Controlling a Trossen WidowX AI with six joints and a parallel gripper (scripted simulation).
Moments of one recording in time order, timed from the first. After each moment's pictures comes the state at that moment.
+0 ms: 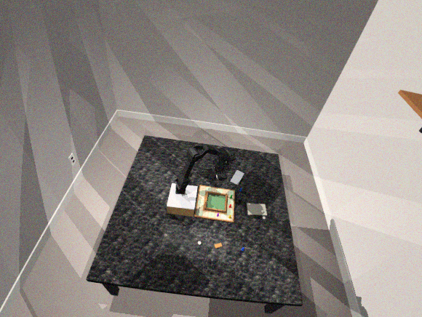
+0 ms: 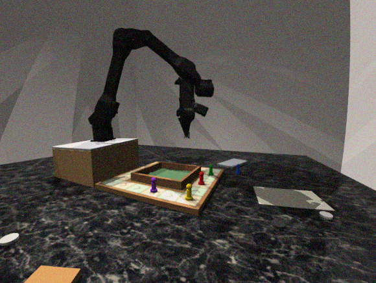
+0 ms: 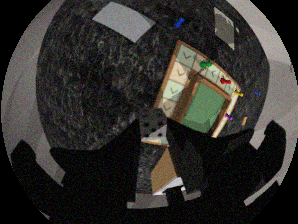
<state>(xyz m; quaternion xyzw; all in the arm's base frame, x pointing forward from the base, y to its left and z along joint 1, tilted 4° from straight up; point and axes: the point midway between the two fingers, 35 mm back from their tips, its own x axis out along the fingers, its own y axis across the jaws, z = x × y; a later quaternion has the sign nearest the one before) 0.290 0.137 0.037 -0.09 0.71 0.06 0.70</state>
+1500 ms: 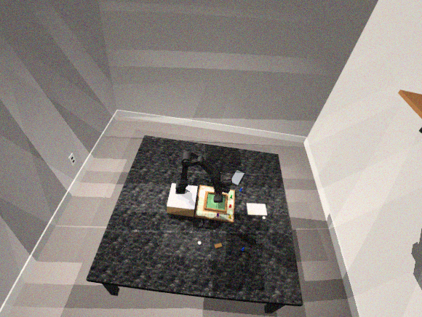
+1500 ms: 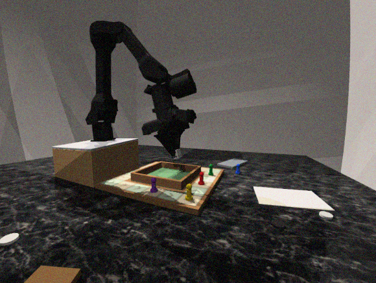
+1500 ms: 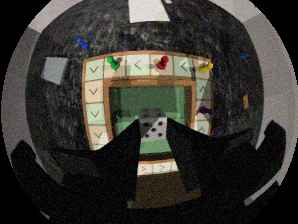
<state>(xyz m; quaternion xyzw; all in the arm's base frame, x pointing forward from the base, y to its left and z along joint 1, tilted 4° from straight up) 0.290 -0.031 -0.002 0.01 0.61 -0.07 0.79</state>
